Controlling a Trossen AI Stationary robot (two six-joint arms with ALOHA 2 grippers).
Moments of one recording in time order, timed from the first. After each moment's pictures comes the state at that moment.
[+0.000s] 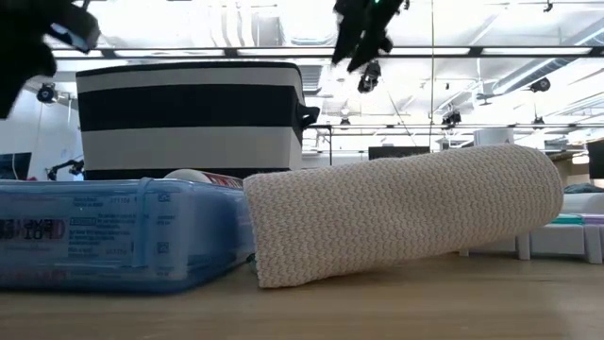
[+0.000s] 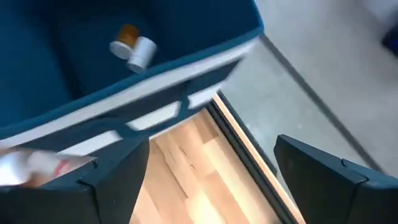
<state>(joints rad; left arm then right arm) -0.49 1.11 0.95 -1.35 0.01 -0.98 -0.43 1.66 1.84 -0.95 0.15 0.00</state>
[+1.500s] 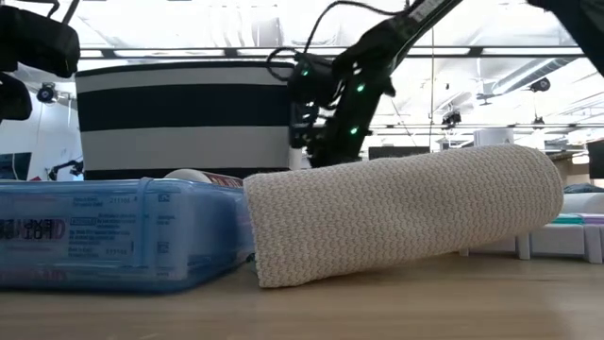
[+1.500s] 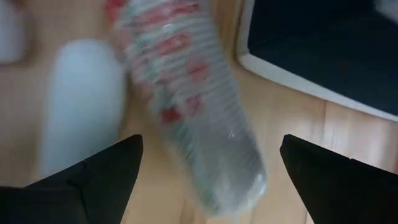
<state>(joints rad) -0.63 1.00 0.69 -0.89 -0.03 -1.20 -0.20 2.03 1.38 -0.47 0.16 -0.45</state>
